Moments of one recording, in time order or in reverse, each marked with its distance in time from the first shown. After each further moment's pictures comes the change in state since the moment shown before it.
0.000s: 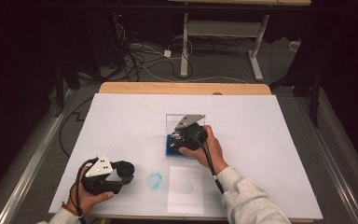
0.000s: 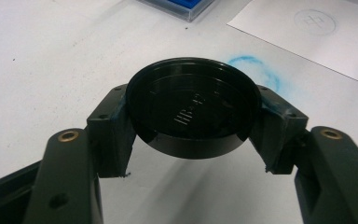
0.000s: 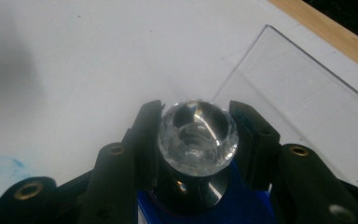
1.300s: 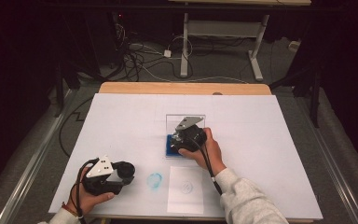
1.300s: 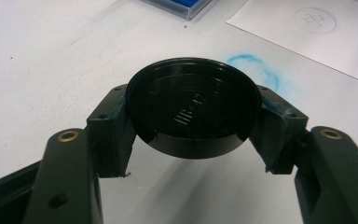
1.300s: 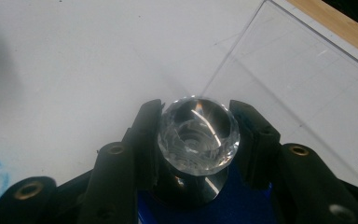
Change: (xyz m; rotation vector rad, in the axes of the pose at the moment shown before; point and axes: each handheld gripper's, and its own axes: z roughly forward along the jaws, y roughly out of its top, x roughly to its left) left arm -0.003 -0.001 0.002 0.000 -0.001 -0.017; right arm 0.002 -0.008 0.009 0.026 -0.038 0.023
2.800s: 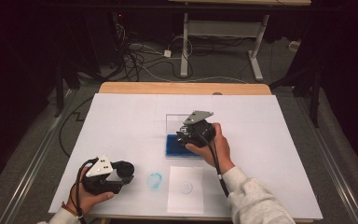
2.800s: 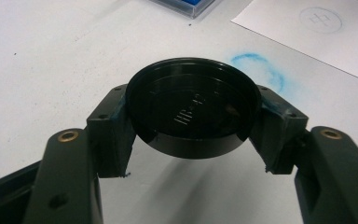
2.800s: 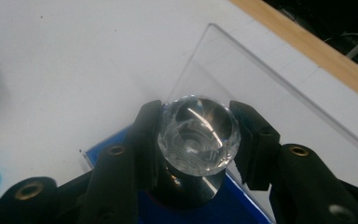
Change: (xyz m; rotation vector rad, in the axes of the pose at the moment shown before) left arm 0.003 -0.001 0.000 0.004 0.011 0.003; right arm -0.012 0.008 -0.033 -0.023 -0.078 0.013
